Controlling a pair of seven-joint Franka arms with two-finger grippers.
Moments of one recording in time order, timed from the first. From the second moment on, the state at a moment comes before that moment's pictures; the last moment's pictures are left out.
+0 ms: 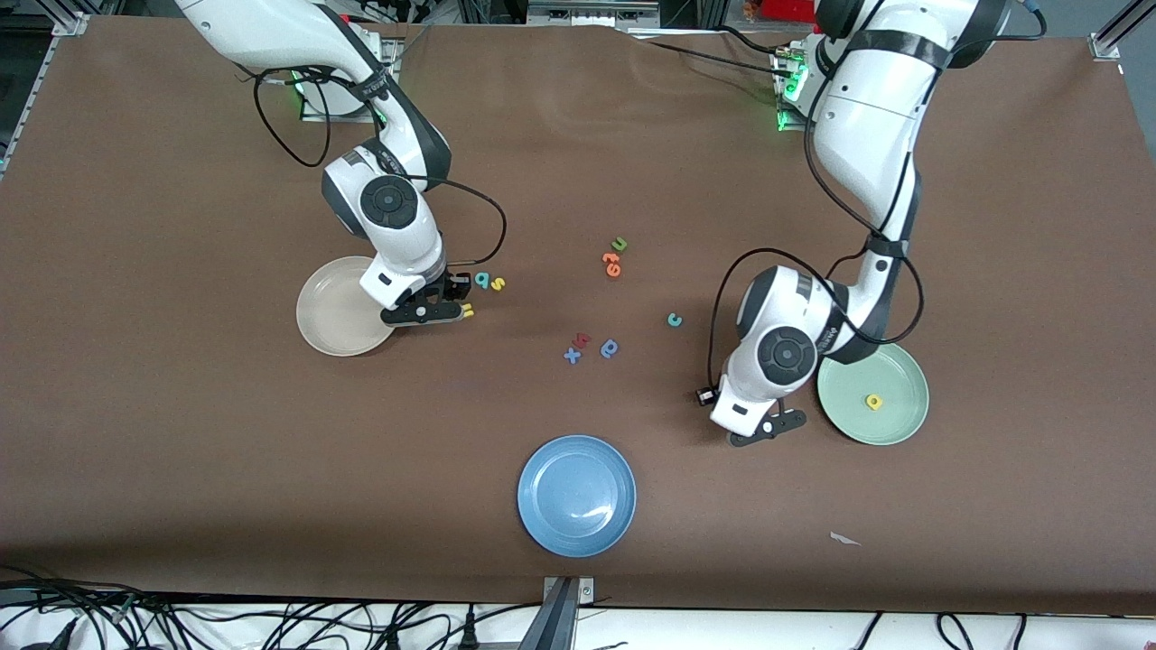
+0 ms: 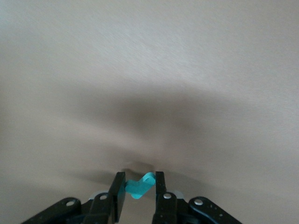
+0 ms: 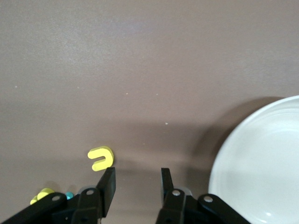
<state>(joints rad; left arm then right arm) -0.39 0.84 0.06 -1.41 -0.08 2.15 -0.61 0.23 0.44 0.28 -2.09 -0.32 2.49 0.61</state>
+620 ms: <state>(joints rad) -0.17 0.78 0.07 -1.38 0.01 1.91 -0.03 0.25 0.52 0.29 -2.09 -0.32 2.60 0.66</state>
